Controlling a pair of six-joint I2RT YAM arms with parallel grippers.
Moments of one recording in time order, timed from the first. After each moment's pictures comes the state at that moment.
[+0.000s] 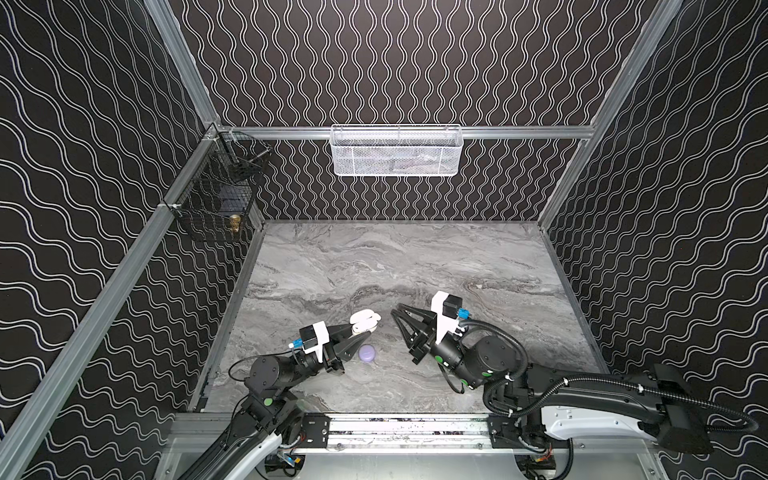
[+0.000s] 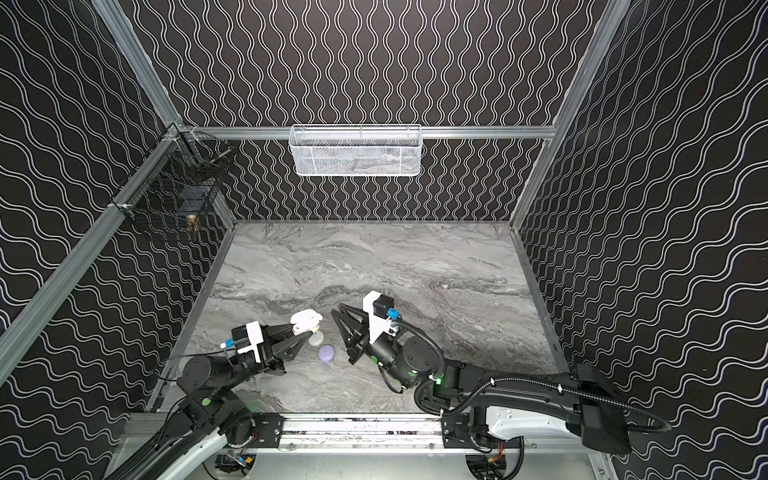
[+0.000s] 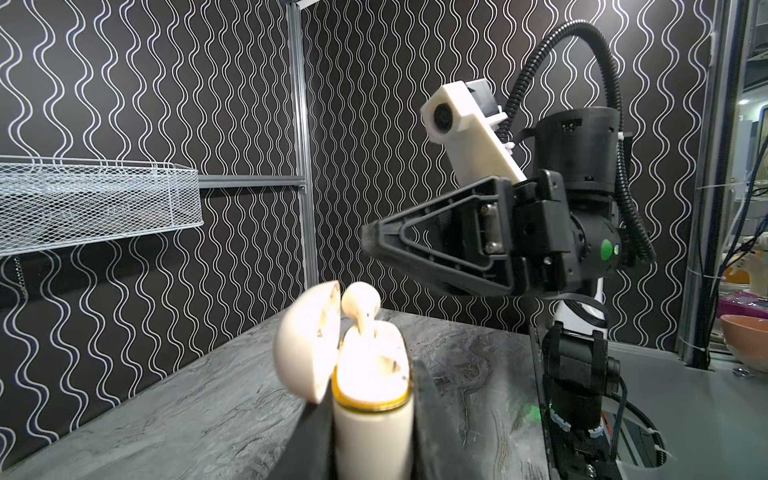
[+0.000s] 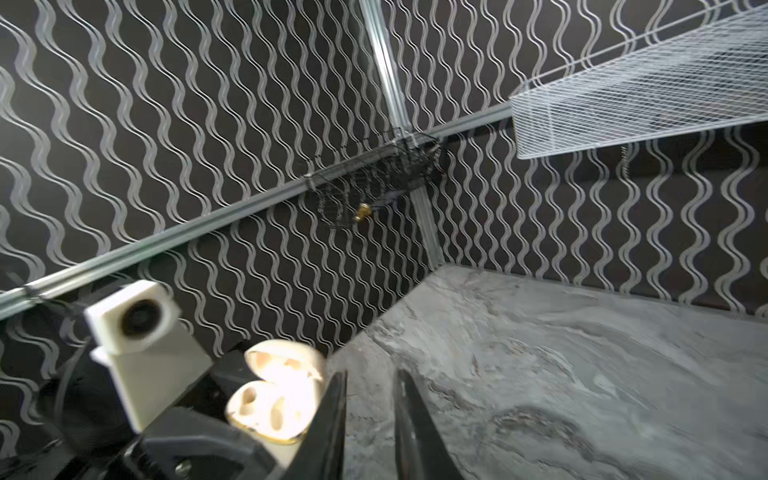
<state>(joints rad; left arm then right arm) -0.62 0.32 0.19 0.50 0.48 -0.15 1.31 1.11 0.70 0.56 0.44 0.25</state>
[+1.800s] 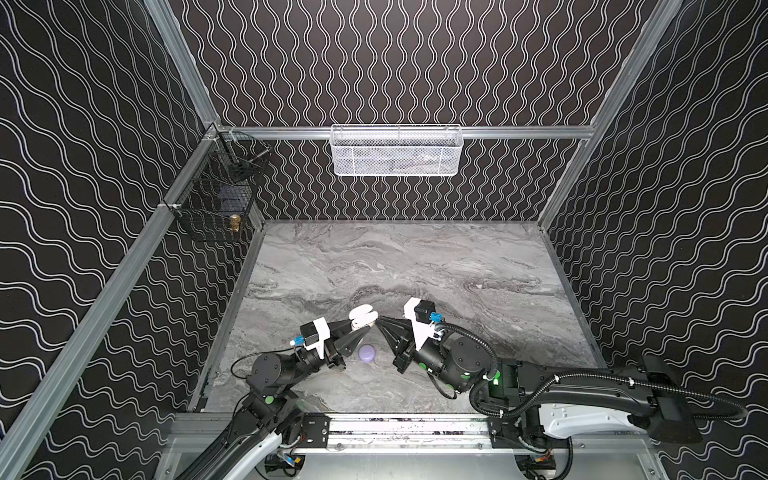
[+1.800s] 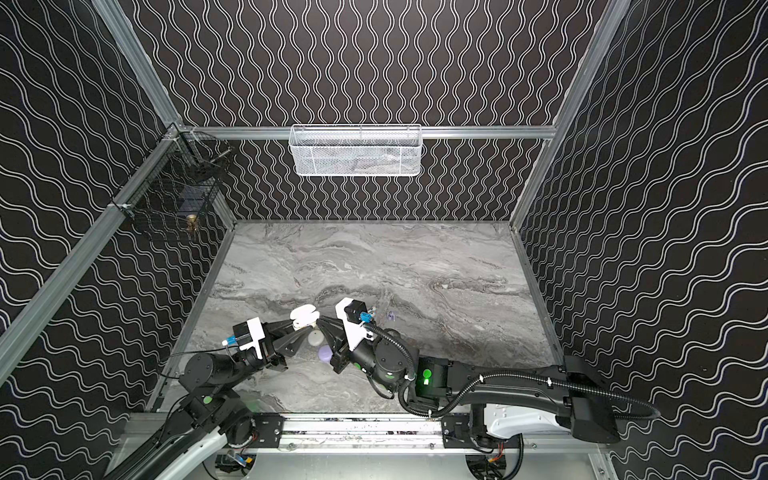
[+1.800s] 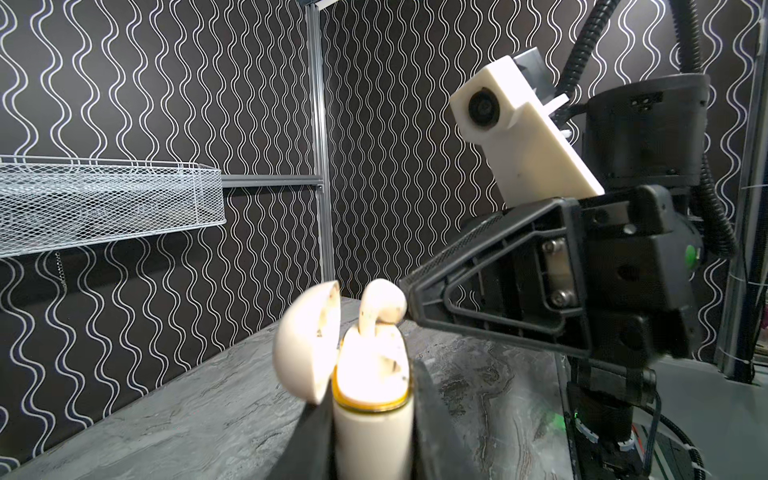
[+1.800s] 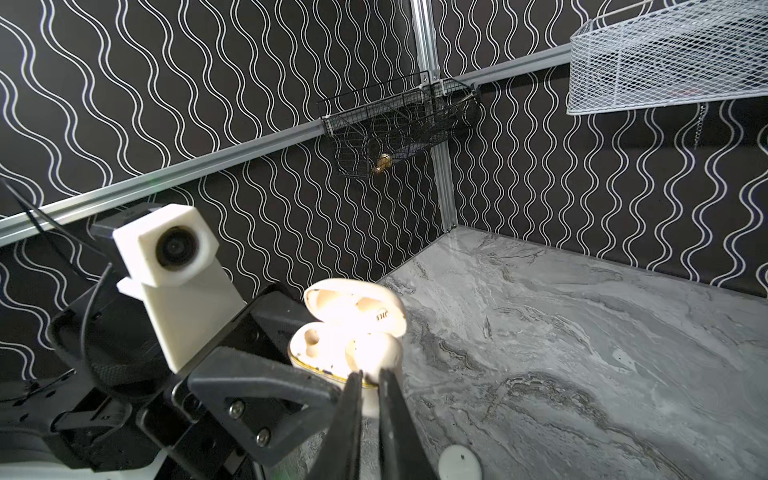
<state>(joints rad) -0.62 0.34 0.20 0.51 0.43 -0.13 1.39 1.17 0.79 0.43 0.42 0.23</state>
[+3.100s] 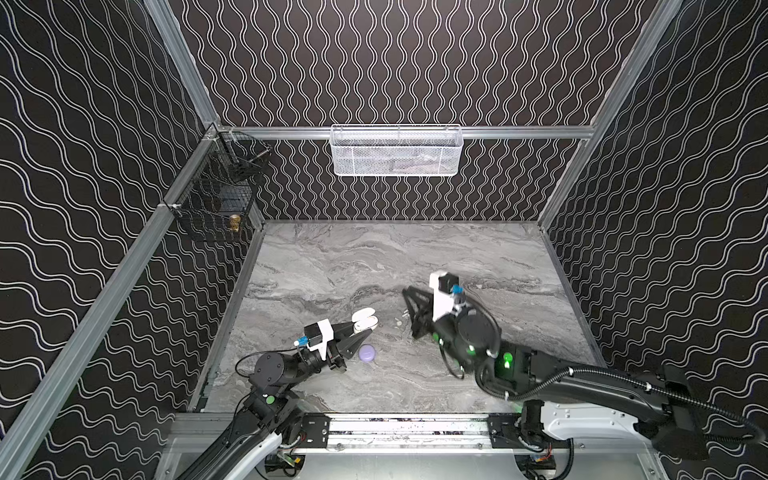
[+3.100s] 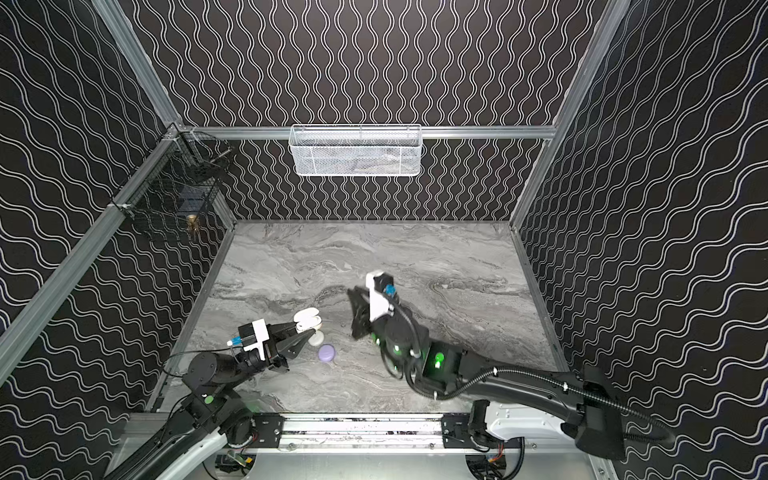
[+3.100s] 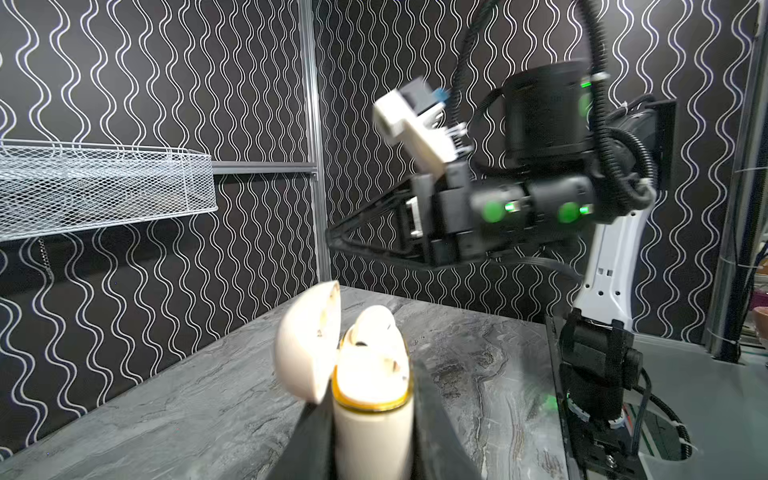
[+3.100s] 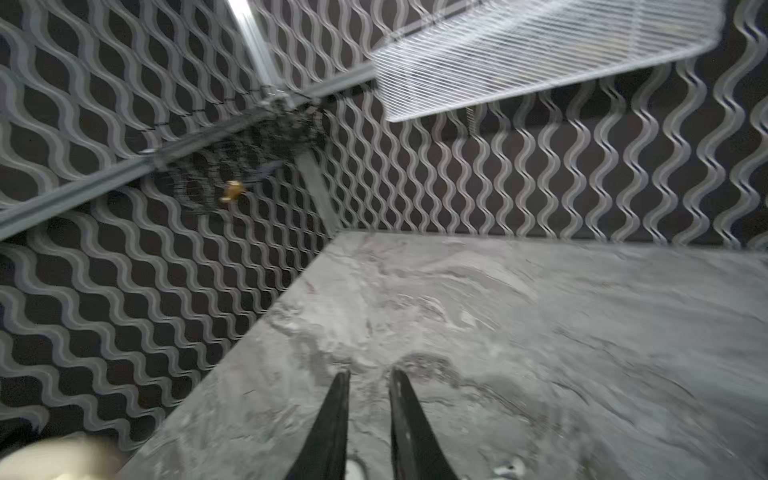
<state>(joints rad) -0.62 0.34 0.18 0.49 0.44 -0.11 1.06 1.16 0.83 0.18 0.52 0.41</state>
